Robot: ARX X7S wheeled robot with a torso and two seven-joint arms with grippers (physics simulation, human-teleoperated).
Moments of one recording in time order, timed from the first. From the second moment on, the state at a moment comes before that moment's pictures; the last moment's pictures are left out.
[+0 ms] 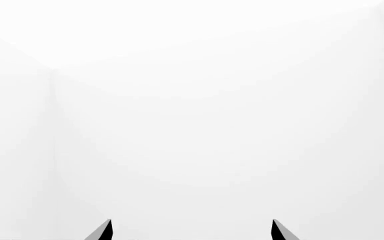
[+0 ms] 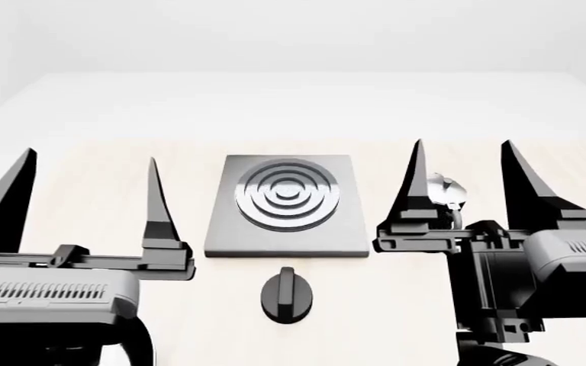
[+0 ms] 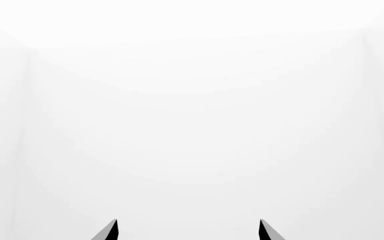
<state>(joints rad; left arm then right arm) -0.09 -0.29 0.10 0.97 -0.04 -0.52 -0.23 0.18 0.28 -0.14 -0.76 0.28 0.33 0.31</state>
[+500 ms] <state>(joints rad) -0.14 -0.29 0.15 0.85 -0.10 -0.58 -0.19 0.18 0.29 -0.15 -0.77 0.29 0.31 0.32</state>
